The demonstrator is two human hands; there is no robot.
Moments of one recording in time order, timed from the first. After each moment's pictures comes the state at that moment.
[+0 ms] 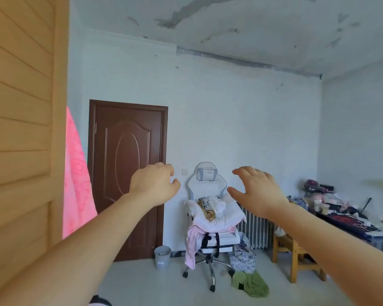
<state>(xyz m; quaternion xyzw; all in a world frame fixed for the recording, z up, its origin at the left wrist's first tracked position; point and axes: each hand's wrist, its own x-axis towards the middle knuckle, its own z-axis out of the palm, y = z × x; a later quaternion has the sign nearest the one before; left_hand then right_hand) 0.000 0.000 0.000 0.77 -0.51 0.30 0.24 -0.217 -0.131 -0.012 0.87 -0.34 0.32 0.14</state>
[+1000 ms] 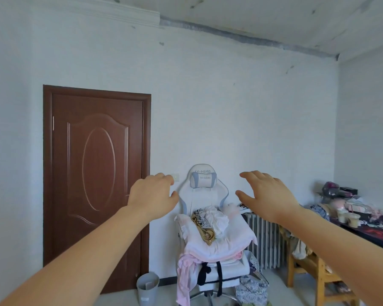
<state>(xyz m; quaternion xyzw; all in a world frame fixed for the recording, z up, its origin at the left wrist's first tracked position) 0.203 -0.448 -0.019 0.75 -0.54 0.32 0.21 -0.036 -0.578 -0.017 0.87 -0.36 0.31 0.14</state>
